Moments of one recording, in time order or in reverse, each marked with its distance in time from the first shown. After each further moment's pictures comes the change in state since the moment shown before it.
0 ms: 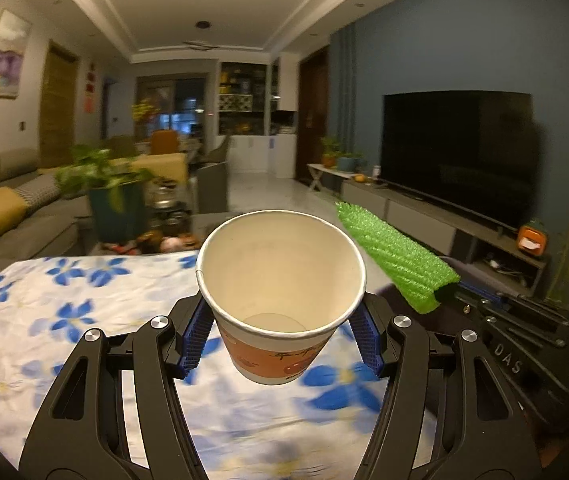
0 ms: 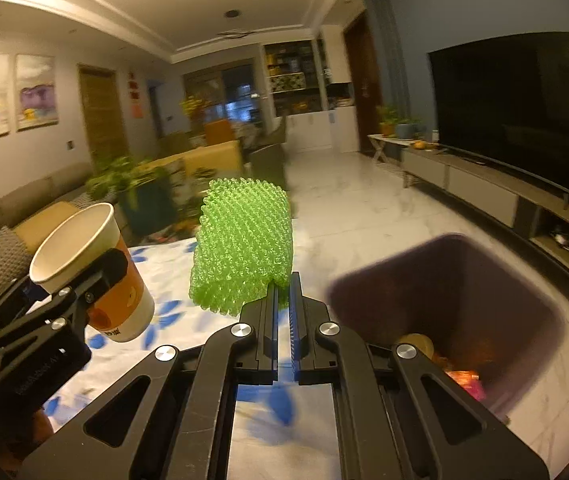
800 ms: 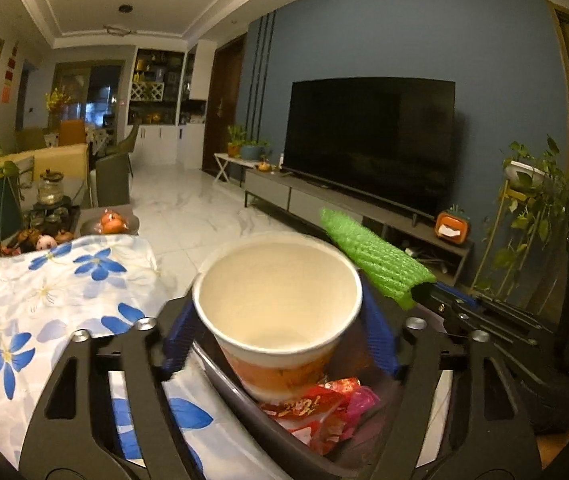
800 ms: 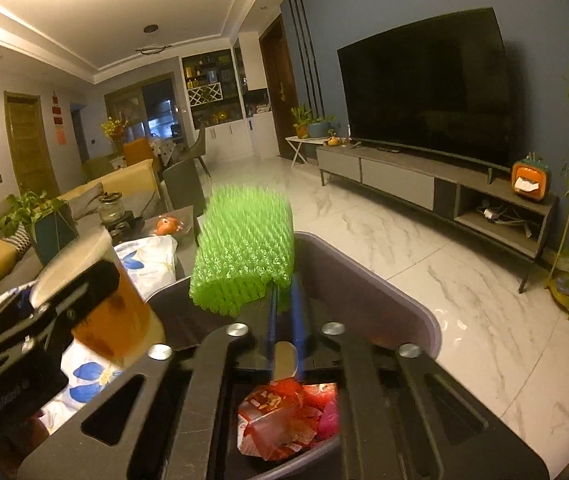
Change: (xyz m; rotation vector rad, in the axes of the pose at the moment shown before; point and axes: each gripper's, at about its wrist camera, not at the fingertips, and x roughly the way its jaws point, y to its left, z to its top) left arm 0.083 -0.110 -0.014 0.010 0.041 -0.325; right arm -0.011 -0.130 -0.010 0.122 -0.027 -0.234
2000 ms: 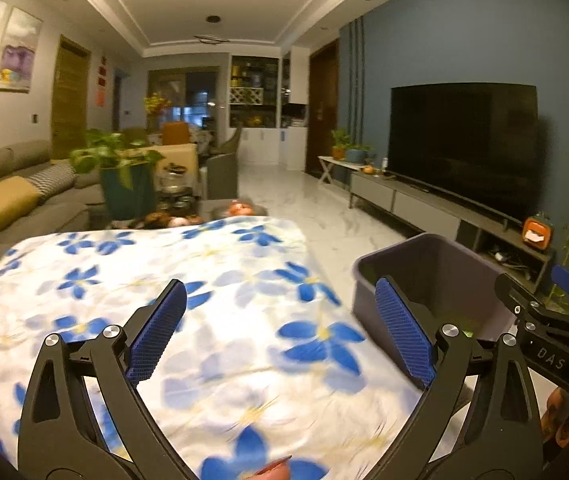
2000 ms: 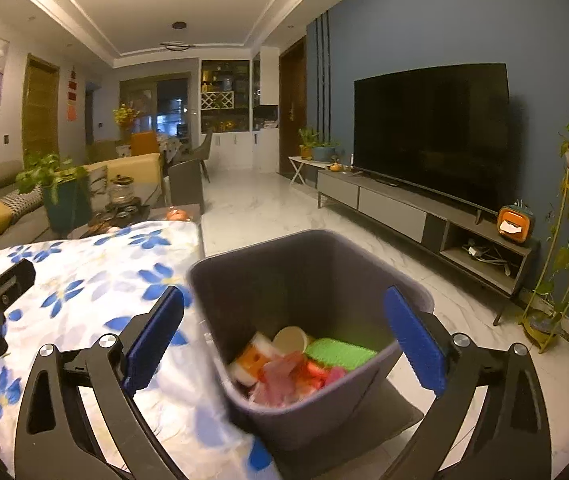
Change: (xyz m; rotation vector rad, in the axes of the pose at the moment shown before) left arm -0.147 0.057 -0.036 -0.037 -0.023 0.410; right arm -0.073 0.072 -0.033 -0.165 -0.076 -0.056
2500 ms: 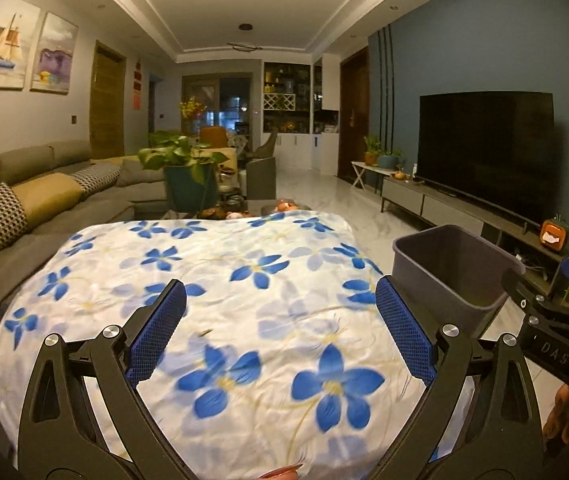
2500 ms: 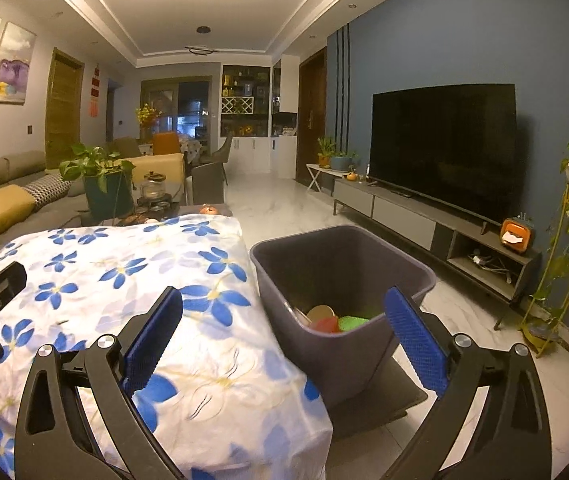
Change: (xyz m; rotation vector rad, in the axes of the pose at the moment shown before) left arm -0.118 0.053 -0.030 -0.020 -0.019 0.113; right arm -0.096 0.051 -0.024 -0.046 -0.026 0.039
